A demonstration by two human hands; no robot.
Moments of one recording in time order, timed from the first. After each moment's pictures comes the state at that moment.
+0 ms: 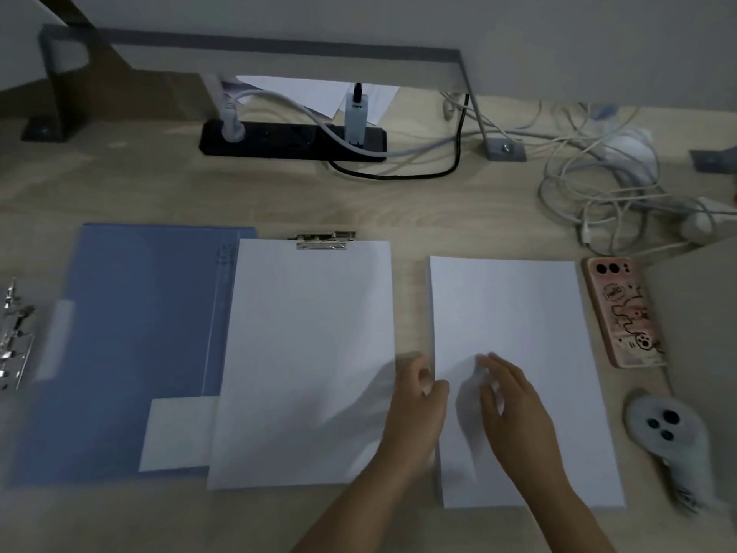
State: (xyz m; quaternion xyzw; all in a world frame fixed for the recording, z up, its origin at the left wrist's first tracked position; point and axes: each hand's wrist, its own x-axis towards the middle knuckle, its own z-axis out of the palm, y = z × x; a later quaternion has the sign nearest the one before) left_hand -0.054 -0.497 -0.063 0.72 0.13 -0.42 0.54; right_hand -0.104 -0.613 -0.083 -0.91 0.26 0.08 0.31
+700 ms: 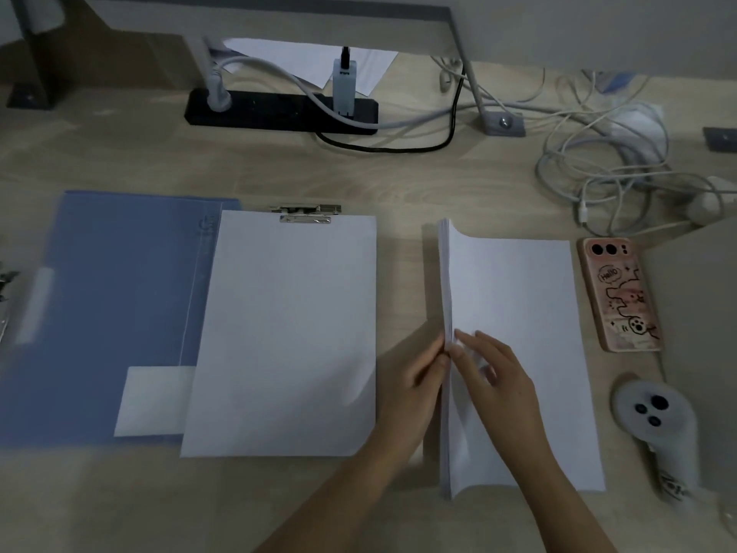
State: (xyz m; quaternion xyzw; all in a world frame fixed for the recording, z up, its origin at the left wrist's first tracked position) left_hand -0.077 -0.515 -0.084 0.67 0.09 -0.33 0.66; right_hand -0.100 -0.620 -0.066 -0.85 0.27 0.11 0.43
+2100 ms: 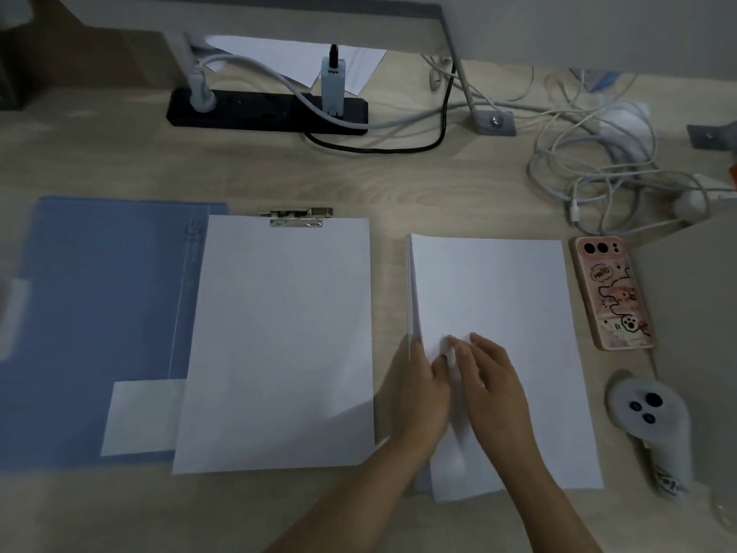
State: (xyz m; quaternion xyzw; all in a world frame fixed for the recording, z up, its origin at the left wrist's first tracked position) left_hand -0.069 -0.539 -0.090 0.80 0.11 -0.35 0.48; right_hand -0.098 -0.611 -0.078 -0.86 0.31 0.08 0.39
